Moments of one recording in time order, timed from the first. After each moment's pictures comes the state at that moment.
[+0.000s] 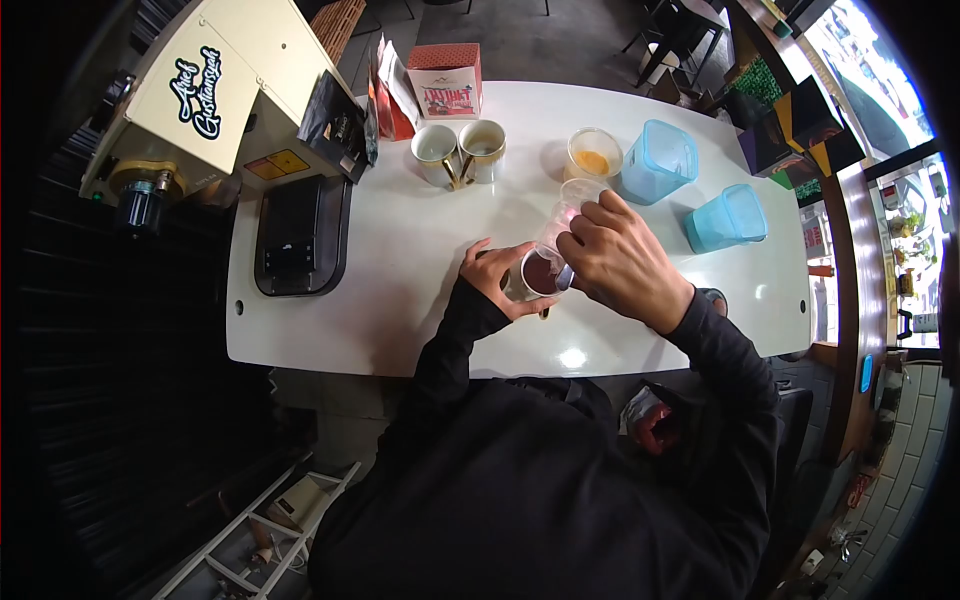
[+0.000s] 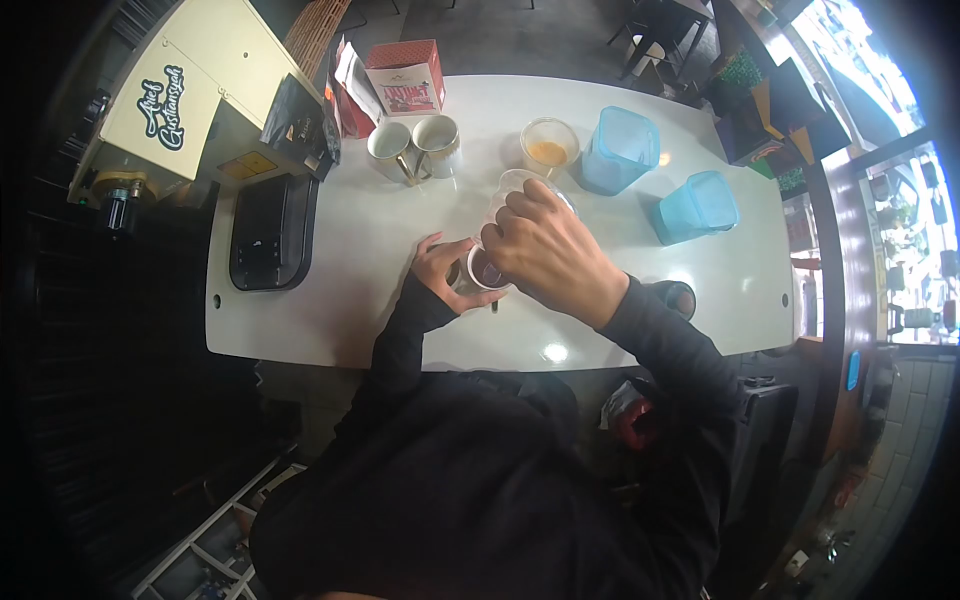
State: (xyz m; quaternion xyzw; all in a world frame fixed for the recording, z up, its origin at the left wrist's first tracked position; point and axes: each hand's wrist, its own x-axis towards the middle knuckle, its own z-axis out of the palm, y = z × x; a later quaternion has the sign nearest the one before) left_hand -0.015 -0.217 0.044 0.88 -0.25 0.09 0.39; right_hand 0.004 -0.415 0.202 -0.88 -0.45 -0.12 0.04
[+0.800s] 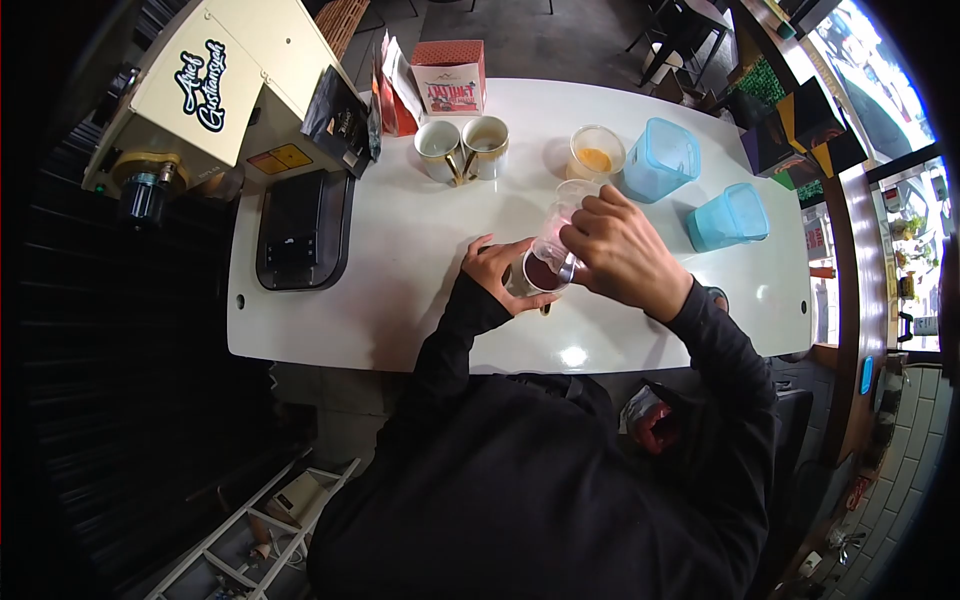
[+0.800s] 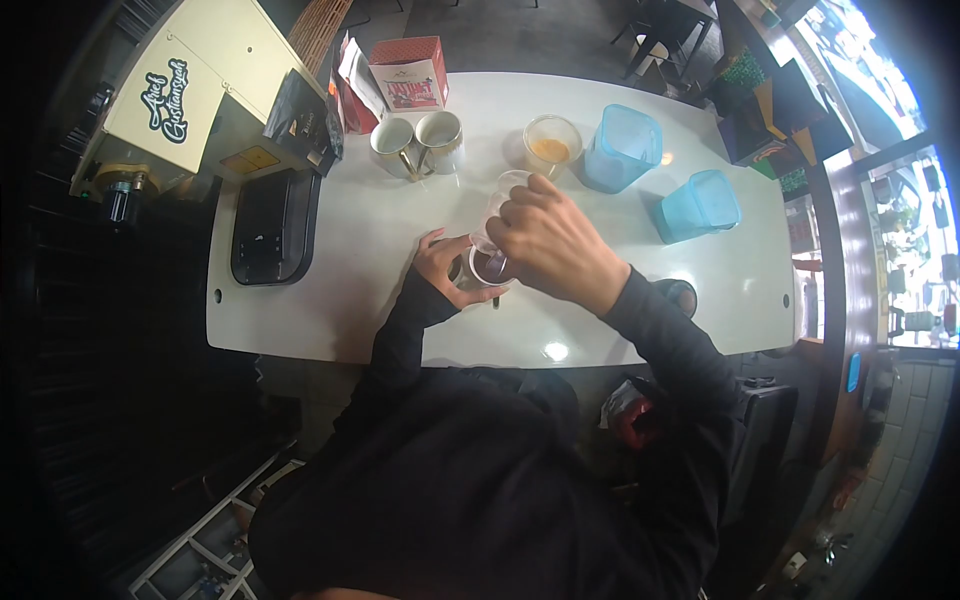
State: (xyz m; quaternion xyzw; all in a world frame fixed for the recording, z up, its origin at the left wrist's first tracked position) left_hand -0.015 -0.217 0.044 0.88 -0.26 0.08 0.39; right_hand 0.012 -0.419 0.190 -0.87 -0.47 -0.12 0.10
